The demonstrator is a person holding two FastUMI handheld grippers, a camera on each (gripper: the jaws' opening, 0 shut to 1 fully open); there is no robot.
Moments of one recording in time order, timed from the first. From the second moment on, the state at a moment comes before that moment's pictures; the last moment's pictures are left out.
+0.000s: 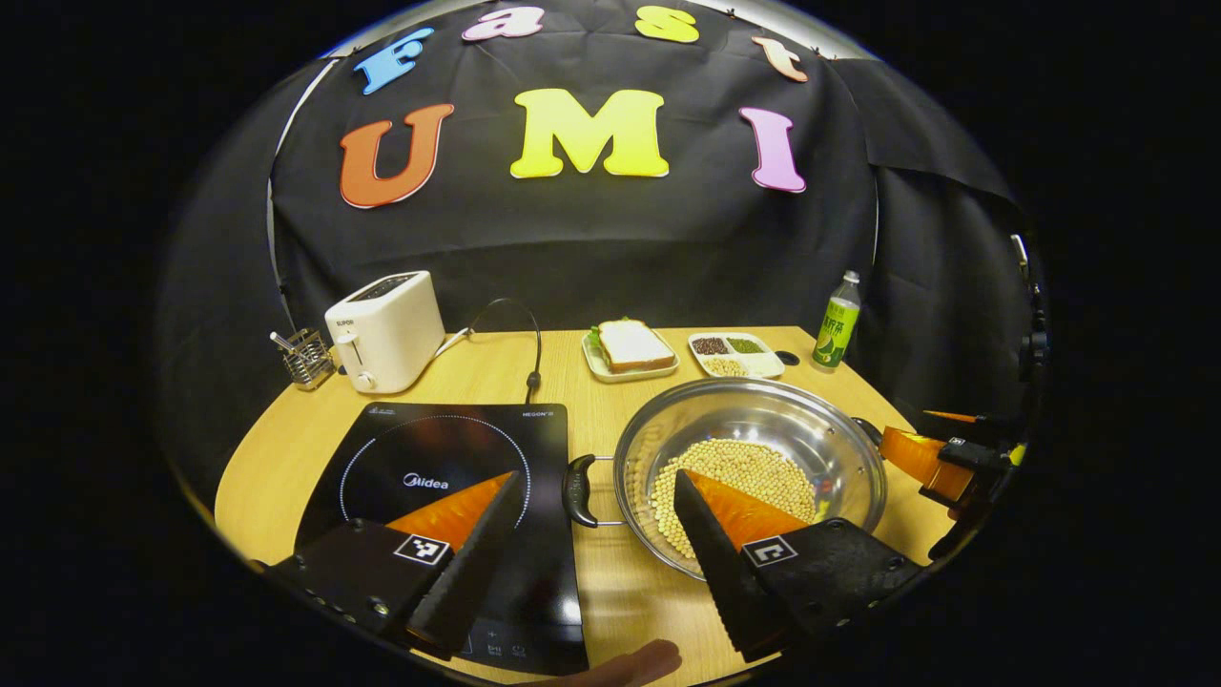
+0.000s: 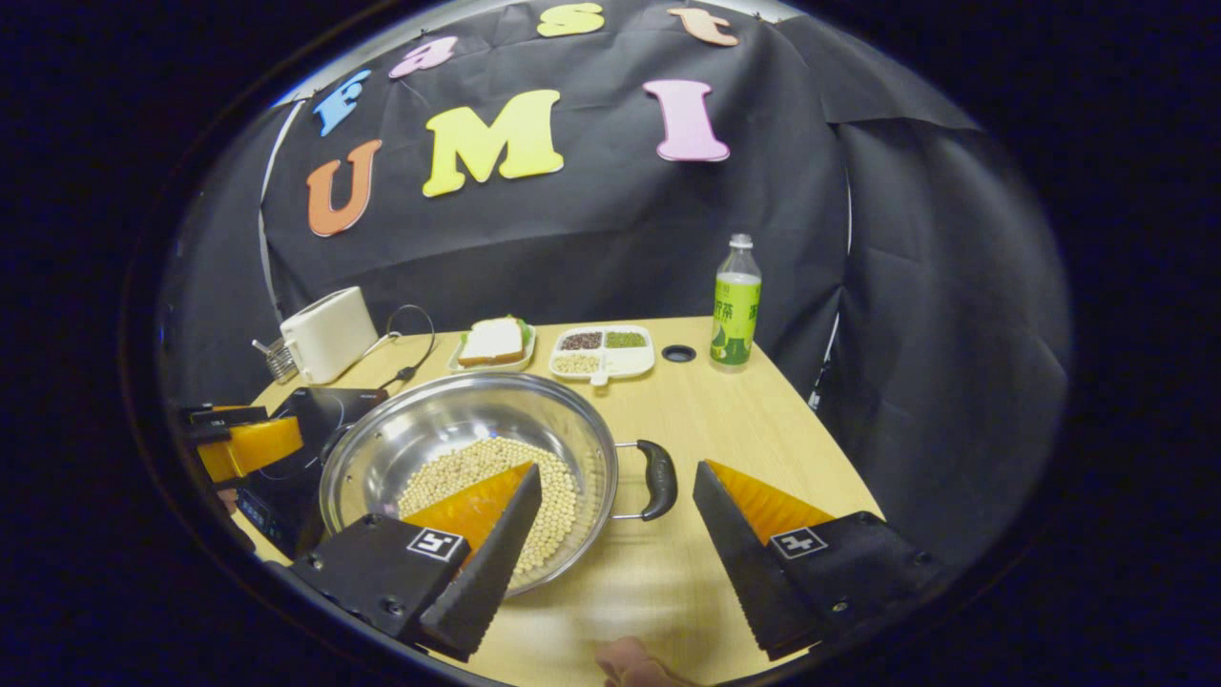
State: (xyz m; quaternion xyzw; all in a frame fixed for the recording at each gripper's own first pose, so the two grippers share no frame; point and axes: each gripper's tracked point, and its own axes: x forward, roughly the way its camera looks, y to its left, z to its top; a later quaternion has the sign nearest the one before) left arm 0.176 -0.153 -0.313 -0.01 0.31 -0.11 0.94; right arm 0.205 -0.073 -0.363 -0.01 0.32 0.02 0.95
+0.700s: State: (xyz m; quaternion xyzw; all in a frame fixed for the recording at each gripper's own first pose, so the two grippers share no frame) left arm 0.221 -0.157 -0.380 -0.03 0.37 -0.09 0.92; right arm 0.247 -0.076 -0.427 -0.01 0.37 0.02 0.93
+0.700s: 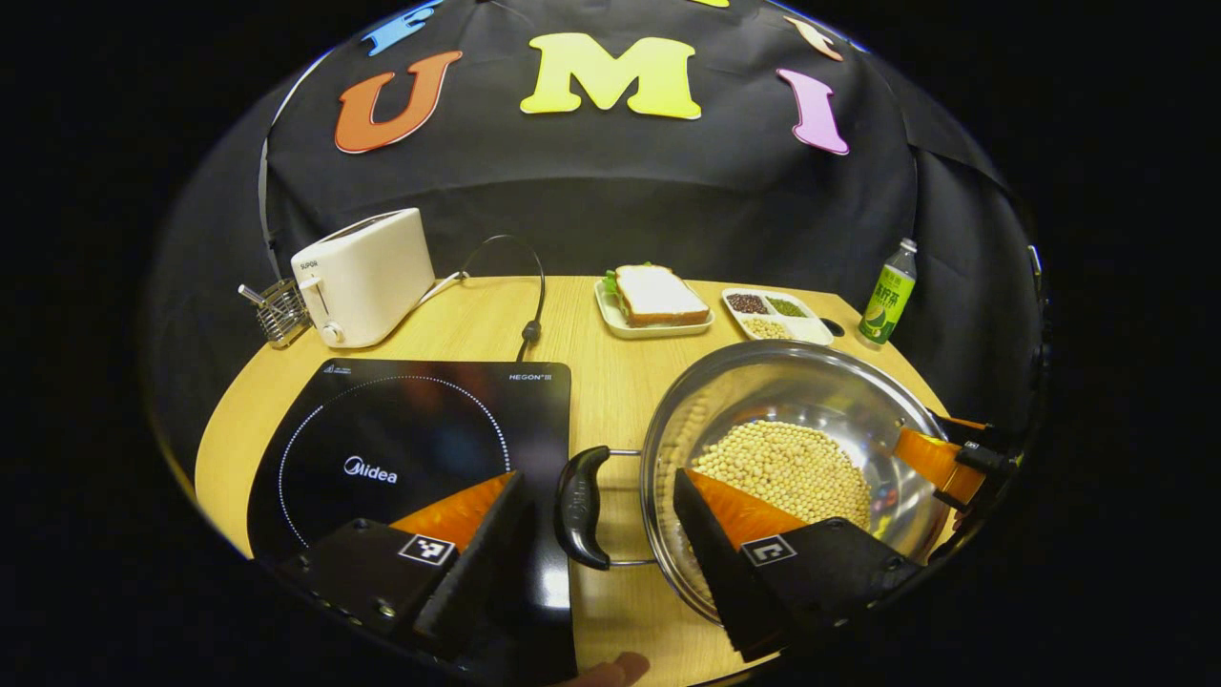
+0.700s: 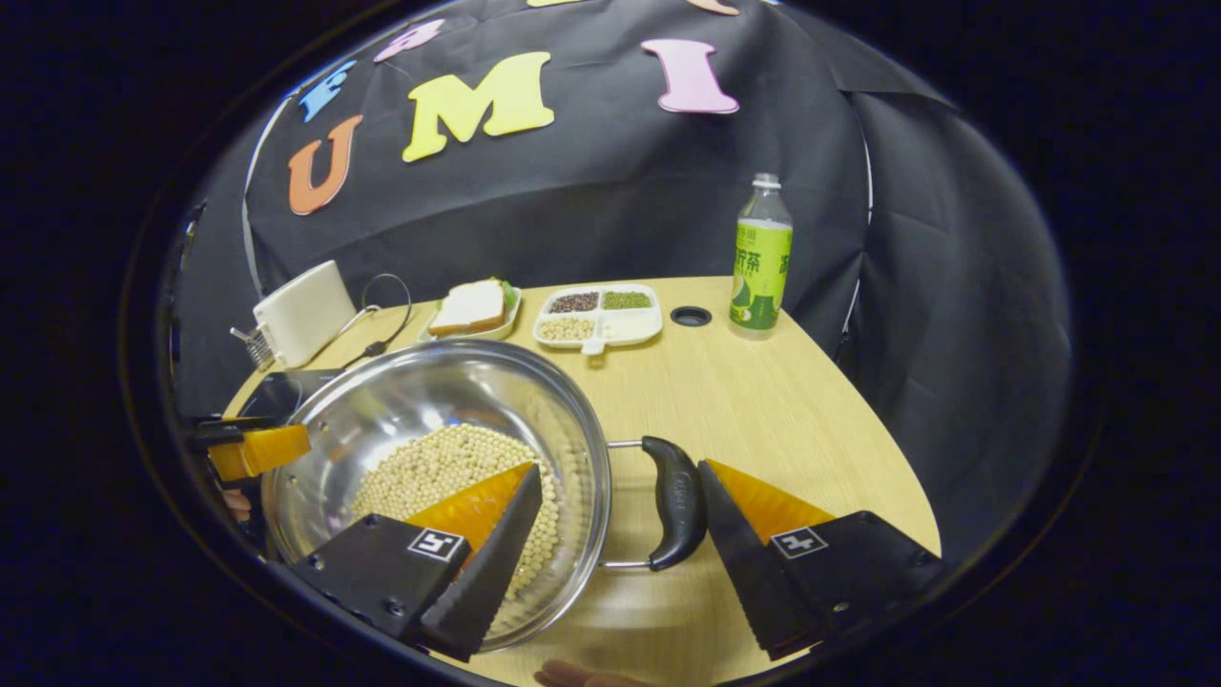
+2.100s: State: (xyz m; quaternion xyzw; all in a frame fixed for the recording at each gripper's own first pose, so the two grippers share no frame) left arm 0.152 -0.153 -0.311 -0.04 0.33 -0.12 0.94; right arm 0.163 -0.086 -0.351 0.04 0.35 -0.02 0.94
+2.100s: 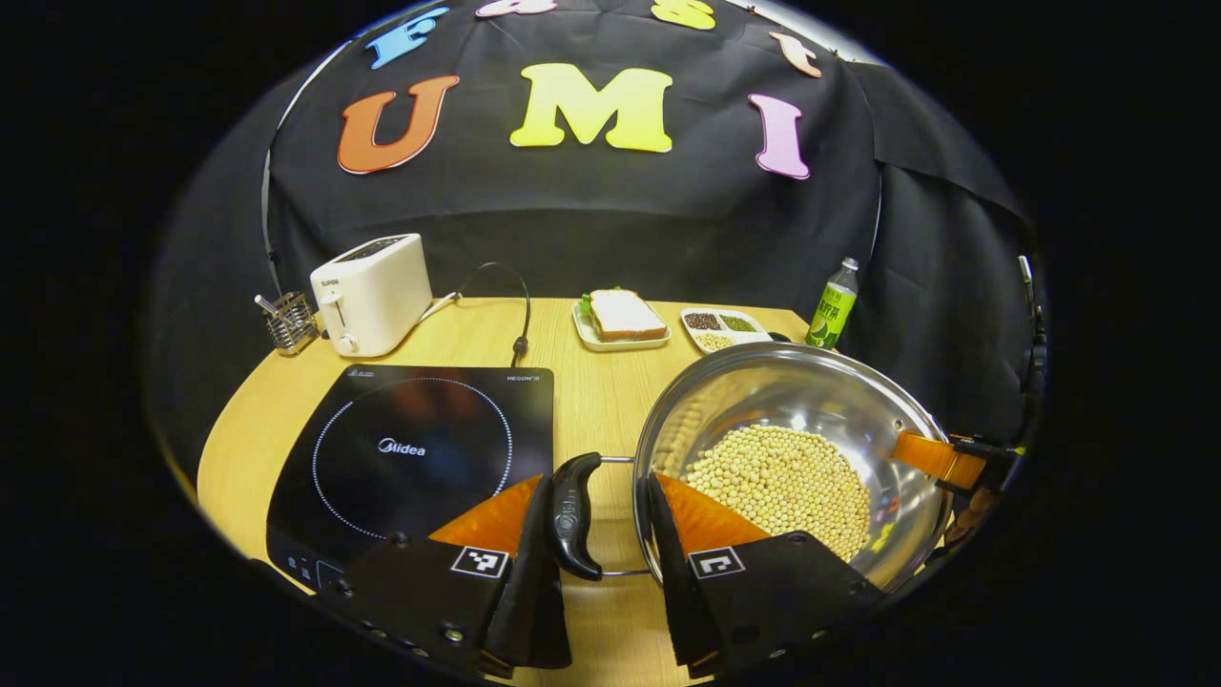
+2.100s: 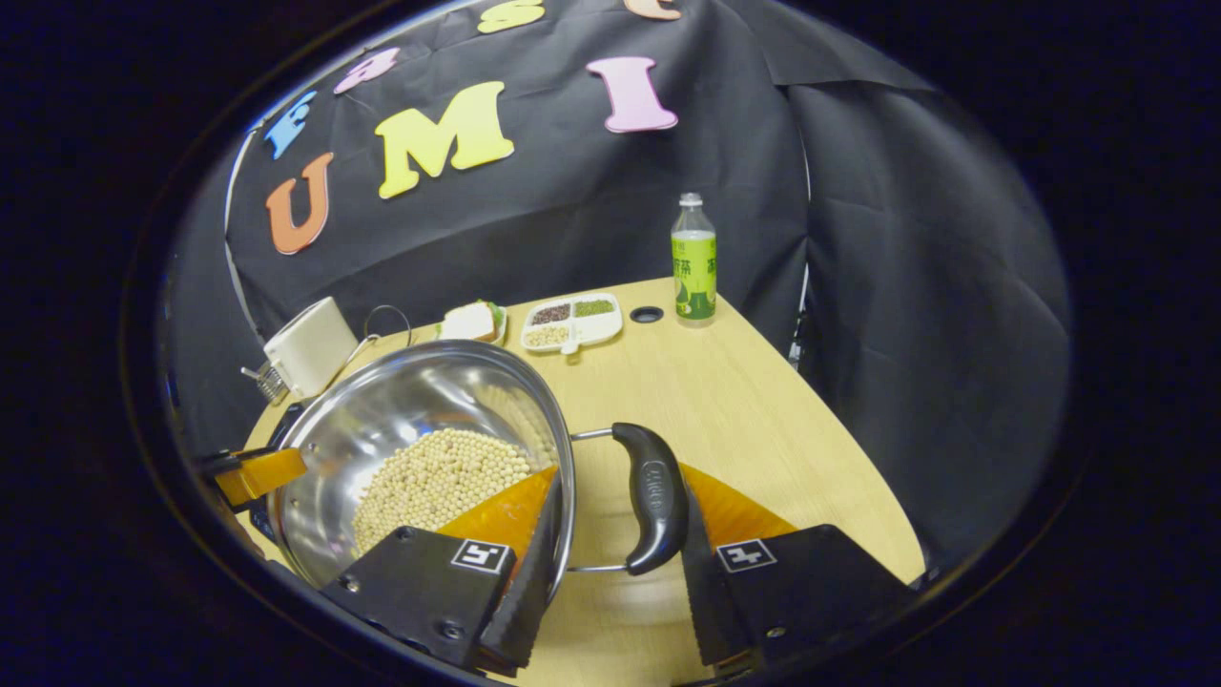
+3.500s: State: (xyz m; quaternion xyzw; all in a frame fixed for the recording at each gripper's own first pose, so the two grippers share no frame) left arm 0.190 0.100 -0.239 -0.05 0.26 0.00 0.96; right arm 0.206 0.183 -0.293 0.03 0.34 0.09 0.94
